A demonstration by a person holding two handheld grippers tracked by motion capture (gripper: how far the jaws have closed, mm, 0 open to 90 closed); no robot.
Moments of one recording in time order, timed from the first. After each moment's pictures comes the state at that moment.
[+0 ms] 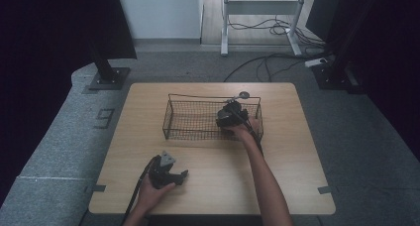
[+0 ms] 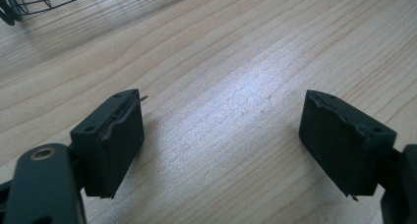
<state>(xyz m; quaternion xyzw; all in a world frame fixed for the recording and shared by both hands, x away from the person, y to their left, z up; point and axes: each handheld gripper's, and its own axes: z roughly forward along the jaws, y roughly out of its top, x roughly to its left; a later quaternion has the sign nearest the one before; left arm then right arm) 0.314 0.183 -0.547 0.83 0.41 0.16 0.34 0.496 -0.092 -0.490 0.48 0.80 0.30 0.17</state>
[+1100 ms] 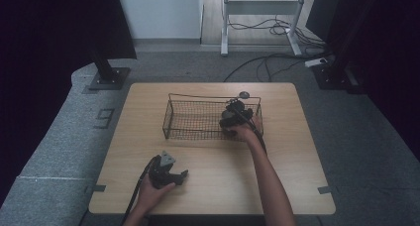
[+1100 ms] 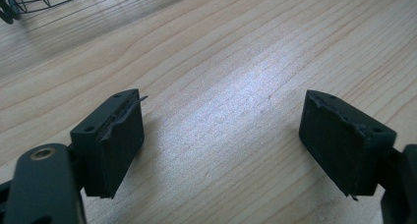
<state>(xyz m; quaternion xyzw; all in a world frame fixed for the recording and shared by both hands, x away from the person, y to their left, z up) 0.314 0.183 -0.547 0.83 0.41 0.16 0.34 0.491 -0.102 -0.481 0.50 0.80 0.27 0.17</state>
